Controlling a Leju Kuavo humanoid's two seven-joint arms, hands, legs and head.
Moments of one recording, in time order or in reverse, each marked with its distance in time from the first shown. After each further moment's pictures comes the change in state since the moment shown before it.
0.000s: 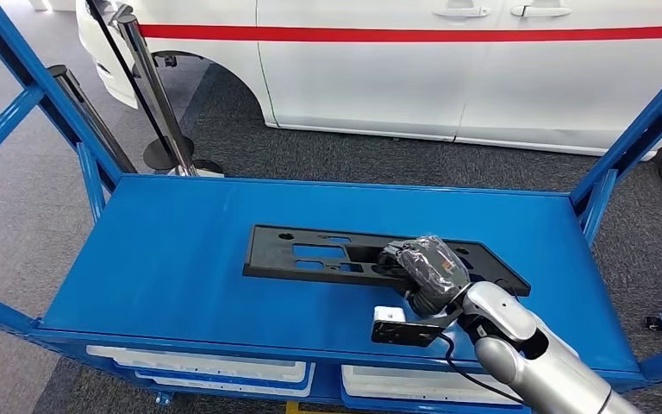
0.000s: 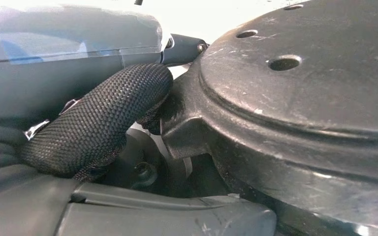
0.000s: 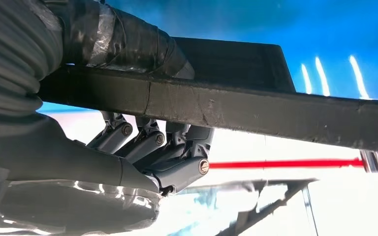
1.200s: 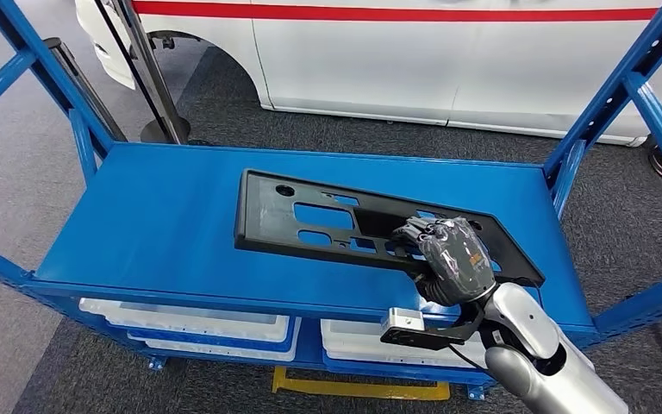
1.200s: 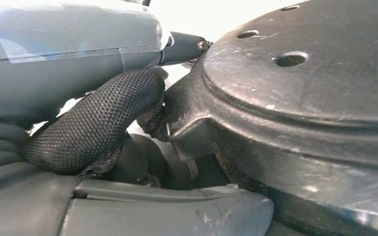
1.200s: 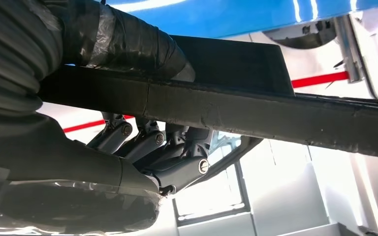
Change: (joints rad) left arm -0.016 -0.024 -0.007 0.039 0.004 -0.023 0.073; right arm 0.093 0.019 -0.141 -0.178 0.120 -0.127 -0.019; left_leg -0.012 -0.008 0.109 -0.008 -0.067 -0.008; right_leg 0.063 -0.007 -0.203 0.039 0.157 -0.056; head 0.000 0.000
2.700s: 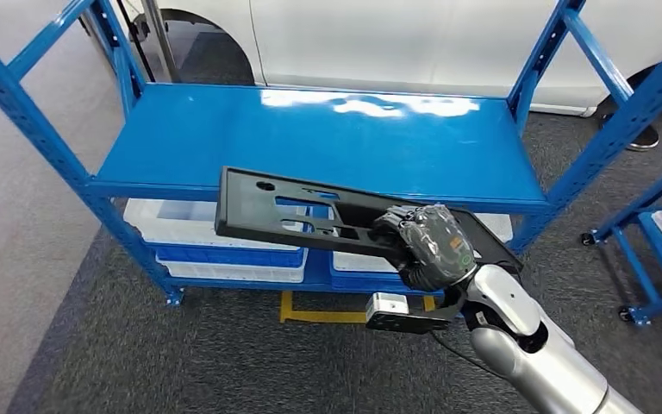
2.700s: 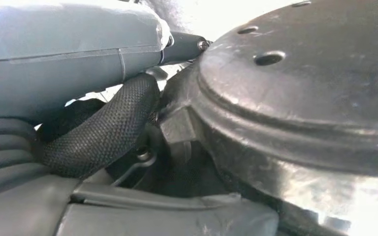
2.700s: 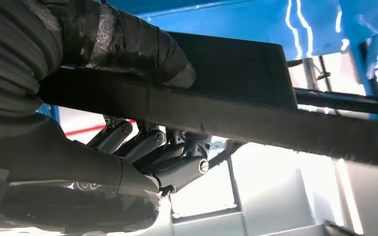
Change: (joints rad) left arm -0.045 -0.042 0.027 0.033 0.009 0.007 0.137; right arm -0.069 0.017 0.015 0.026 -0.040 0.036 -0.002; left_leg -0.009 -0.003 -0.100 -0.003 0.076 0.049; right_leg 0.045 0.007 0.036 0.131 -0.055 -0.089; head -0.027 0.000
